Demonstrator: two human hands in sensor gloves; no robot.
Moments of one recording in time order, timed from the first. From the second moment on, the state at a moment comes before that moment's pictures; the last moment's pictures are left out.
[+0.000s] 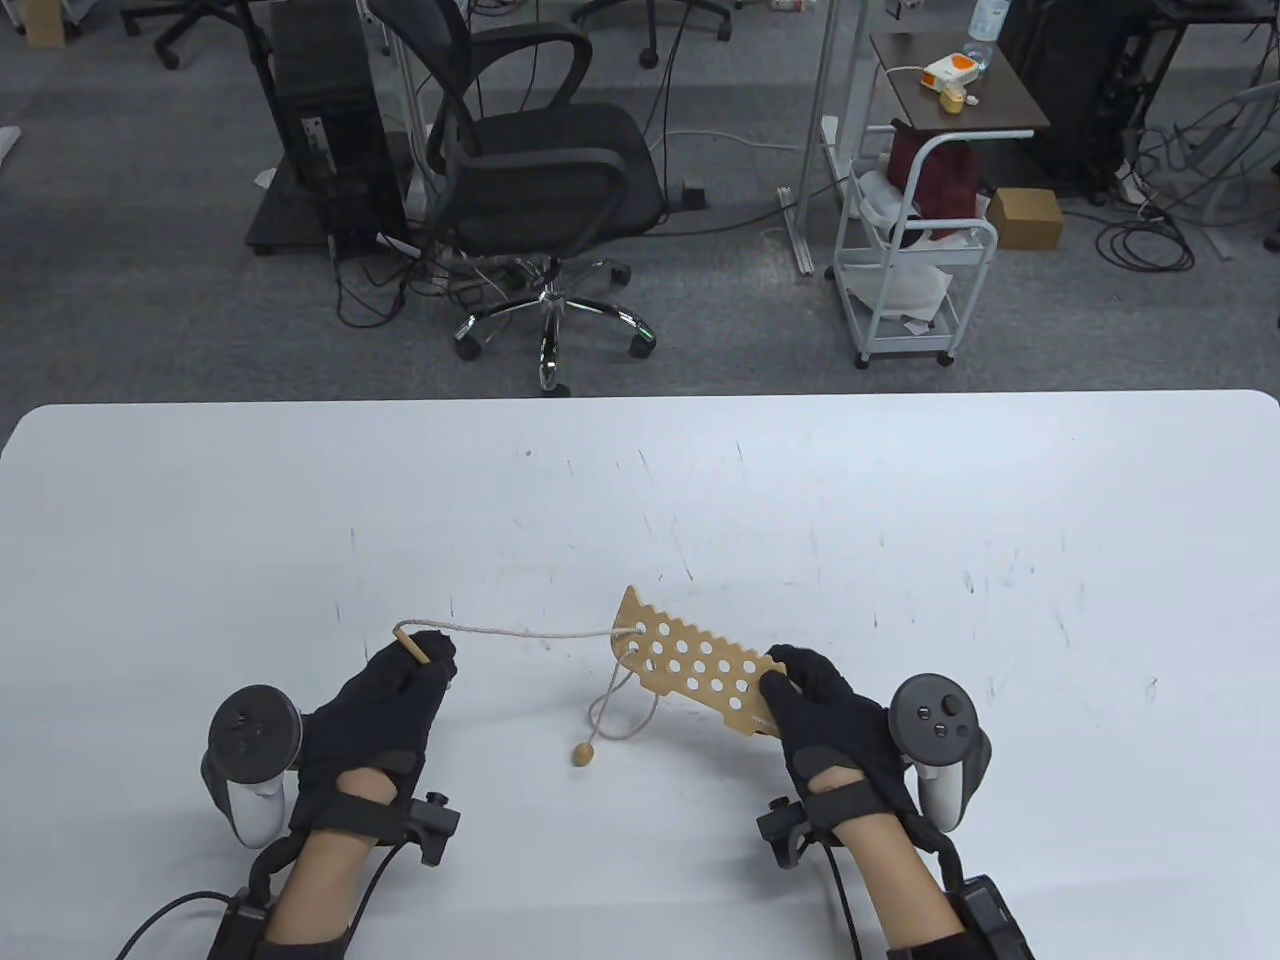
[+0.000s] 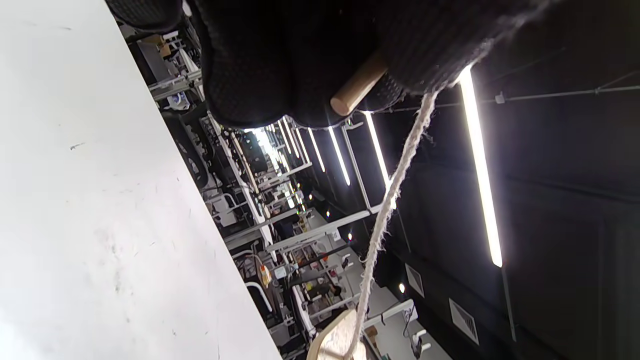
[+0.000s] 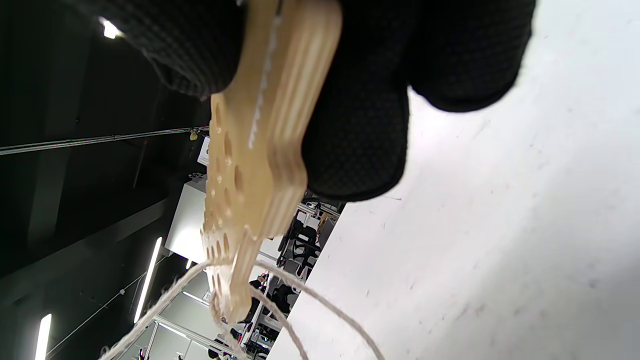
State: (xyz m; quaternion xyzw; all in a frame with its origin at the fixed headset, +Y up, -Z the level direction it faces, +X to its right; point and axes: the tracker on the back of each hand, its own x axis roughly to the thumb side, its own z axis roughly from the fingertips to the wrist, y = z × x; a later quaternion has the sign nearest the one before) left_hand -0.299 -0.705 -0.303 0.09 -0.05 0.57 0.82; right_hand 0.164 -0.741 -0.312 0.01 -0.06 0.81 0.58
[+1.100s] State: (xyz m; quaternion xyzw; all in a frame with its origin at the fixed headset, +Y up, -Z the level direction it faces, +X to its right) left_hand -0.334 -0.692 -0.293 0.18 -0.01 0.62 0.77; right_hand 0.194 -0.752 -0.324 -0.06 -0.09 0.80 0.58
